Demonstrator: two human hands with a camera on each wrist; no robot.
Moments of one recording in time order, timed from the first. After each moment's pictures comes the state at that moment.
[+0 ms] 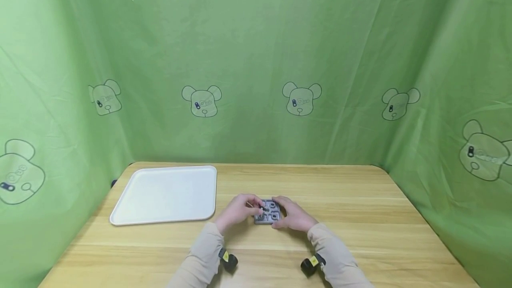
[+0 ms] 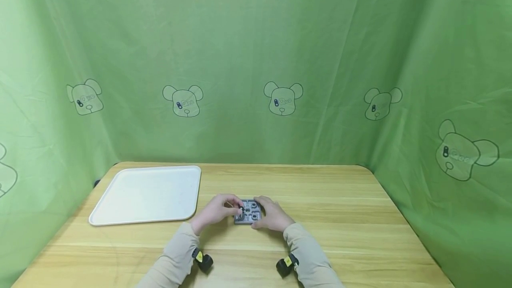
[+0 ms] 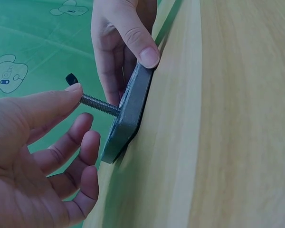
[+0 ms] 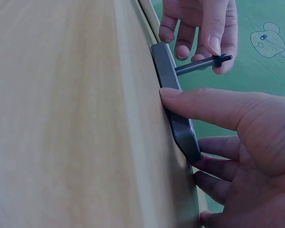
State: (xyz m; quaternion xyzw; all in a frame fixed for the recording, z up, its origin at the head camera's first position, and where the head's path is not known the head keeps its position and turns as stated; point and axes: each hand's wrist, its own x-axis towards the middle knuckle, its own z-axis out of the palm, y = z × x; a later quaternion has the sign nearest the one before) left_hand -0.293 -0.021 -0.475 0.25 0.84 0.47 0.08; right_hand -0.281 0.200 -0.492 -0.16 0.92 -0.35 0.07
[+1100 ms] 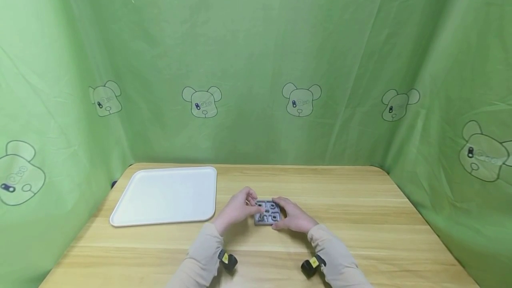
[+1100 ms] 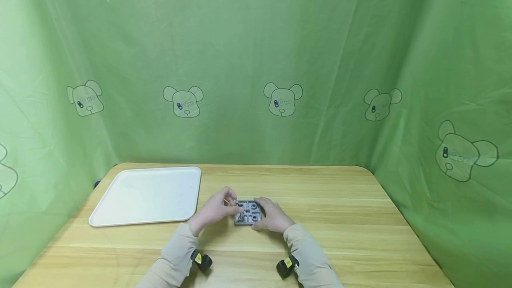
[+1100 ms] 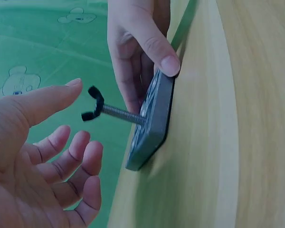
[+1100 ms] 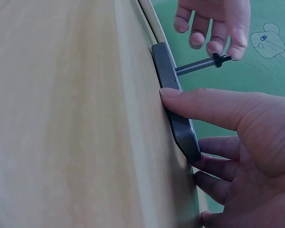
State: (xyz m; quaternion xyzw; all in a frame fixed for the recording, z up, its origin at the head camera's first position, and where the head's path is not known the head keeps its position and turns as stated) left_hand -0.286 -0.021 -0.461 0.18 0.85 0.49 0.07; right_hand -0.277 0.198 -0.487 -0.15 0.92 -0.35 0.07
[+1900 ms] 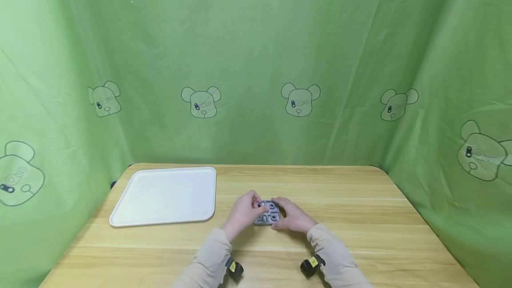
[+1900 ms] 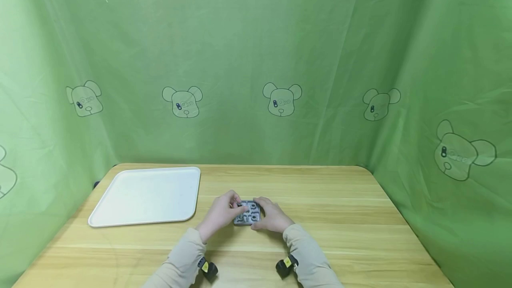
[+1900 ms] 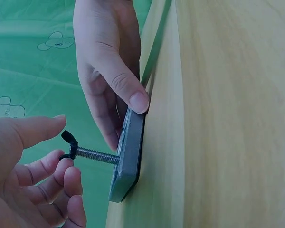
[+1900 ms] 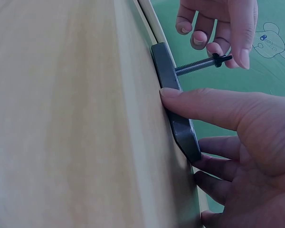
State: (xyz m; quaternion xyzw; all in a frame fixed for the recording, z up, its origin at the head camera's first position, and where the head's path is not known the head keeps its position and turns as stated) left_hand -0.271 0.002 -0.462 0.15 0.88 0.45 -0.01; right_hand -0.281 0.200 -0.493 -0.17 0.91 -0.37 0.06
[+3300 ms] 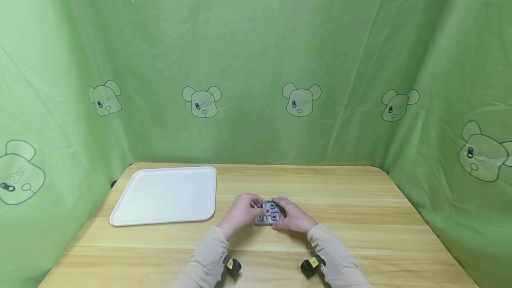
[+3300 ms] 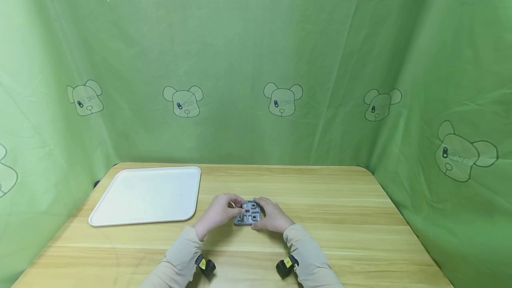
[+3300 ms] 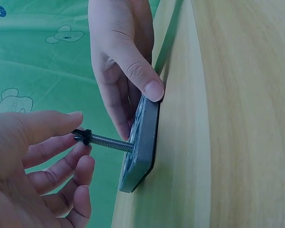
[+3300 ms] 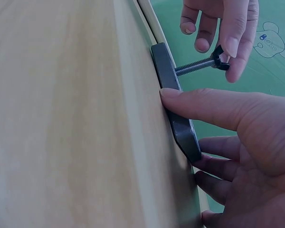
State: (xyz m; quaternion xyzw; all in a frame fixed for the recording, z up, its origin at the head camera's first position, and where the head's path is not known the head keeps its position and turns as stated) left_hand -0.277 -0.005 -0.458 0.20 0.88 0.43 0.02; right_hand -0.283 0.200 -0.496 -0.17 0.92 -0.36 0.06
